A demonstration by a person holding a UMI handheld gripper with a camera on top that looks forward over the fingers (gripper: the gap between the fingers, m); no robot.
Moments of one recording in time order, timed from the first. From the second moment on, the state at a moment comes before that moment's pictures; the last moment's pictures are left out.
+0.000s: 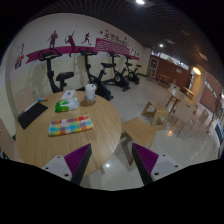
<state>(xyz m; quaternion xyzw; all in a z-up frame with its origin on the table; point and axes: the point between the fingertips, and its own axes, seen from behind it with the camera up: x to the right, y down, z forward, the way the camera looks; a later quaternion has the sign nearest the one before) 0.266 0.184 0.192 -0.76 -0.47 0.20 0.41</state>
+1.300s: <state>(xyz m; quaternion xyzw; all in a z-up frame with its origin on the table) -0.058 -0.065 0.041 -0.65 -0.62 0.27 0.35</state>
